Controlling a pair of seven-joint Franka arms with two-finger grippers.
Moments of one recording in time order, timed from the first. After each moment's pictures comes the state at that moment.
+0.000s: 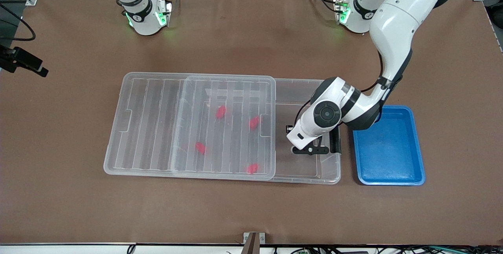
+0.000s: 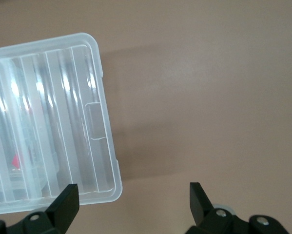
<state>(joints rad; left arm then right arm) -0.12 0.80 -0.51 -1.50 0.29 2.11 -0.64 0.02 -0.07 -0.13 -1.61 0.03 1.55 0.06</state>
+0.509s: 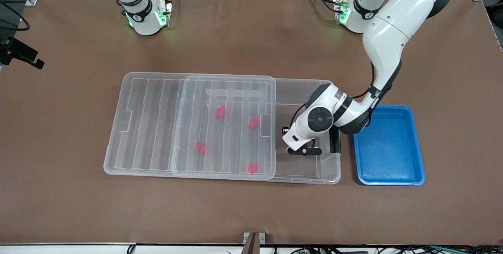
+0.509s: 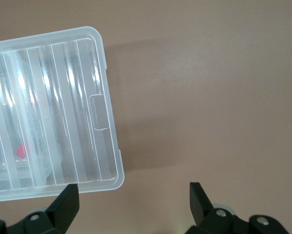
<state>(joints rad) -0.13 0.86 -0.51 -1.50 0.31 2.16 -0.64 0.03 -0.07 -0.13 -1.57 0.03 1.49 0.06</state>
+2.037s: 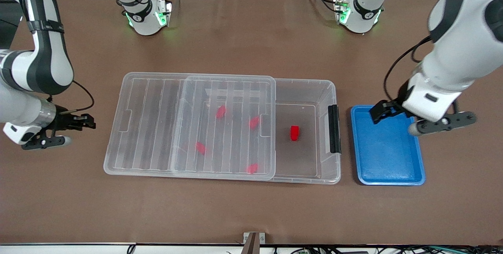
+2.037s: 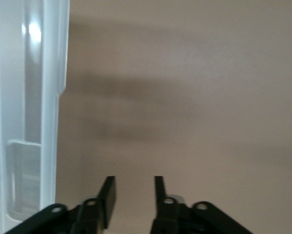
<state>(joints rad) 0.18 0.28 -0.52 -1.34 0.17 1.66 -0.45 0.03 0.30 -0.13 -1.83 0.11 1.99 -0.29</state>
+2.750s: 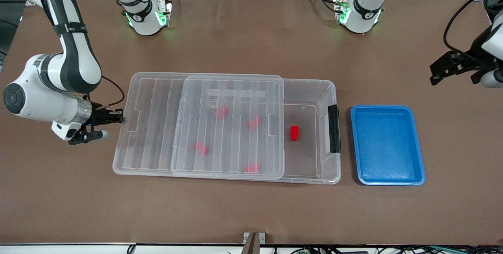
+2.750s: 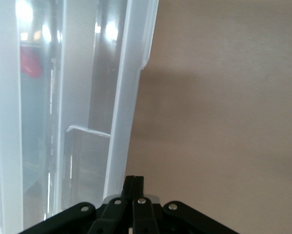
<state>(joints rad) 0.15 0.10 -0.28 -1.33 0.07 1.46 -0.10 0.09 0.28 -0.08 -1.90 0.29 2.01 -0.30</state>
